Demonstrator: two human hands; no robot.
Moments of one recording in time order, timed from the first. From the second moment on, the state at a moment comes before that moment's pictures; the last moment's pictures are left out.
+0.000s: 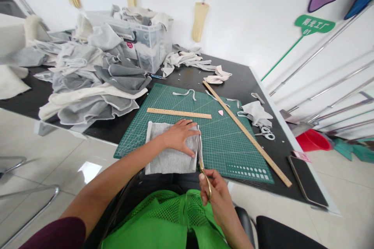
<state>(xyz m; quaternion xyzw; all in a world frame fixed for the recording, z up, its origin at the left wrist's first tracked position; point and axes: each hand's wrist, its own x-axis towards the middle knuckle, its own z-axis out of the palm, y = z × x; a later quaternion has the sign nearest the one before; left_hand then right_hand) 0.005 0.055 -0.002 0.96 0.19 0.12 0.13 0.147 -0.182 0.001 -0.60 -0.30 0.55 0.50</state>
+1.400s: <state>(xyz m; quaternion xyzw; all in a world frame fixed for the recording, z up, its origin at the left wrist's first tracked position) 0.003 0.052 0.005 0.97 0.20 0.09 0.14 0.142 -0.172 0.006 -0.62 -0.28 0.54 0.49</state>
